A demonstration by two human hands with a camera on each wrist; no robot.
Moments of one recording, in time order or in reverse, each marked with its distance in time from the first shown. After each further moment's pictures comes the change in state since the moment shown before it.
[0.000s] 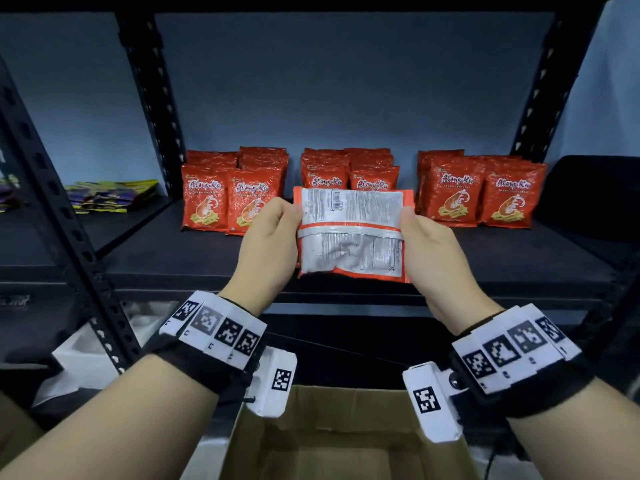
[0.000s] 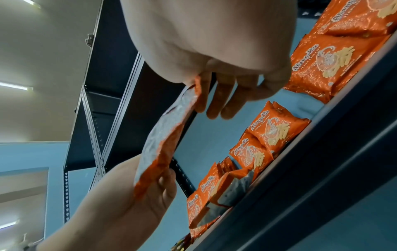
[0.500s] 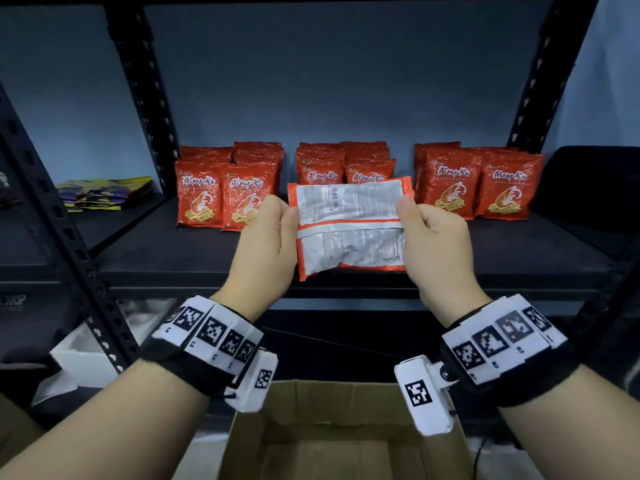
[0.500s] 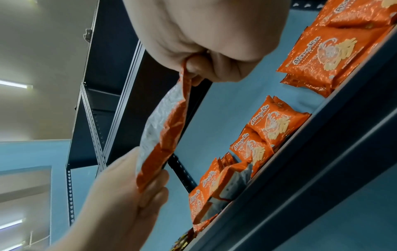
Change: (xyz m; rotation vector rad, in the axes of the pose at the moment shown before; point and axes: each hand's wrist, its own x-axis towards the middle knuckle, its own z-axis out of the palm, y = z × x) left_hand -0.013 0.001 -0.007 0.377 0.005 0.295; right_hand -0.006 -0.010 -0.001 -0.044 0.192 -0.195
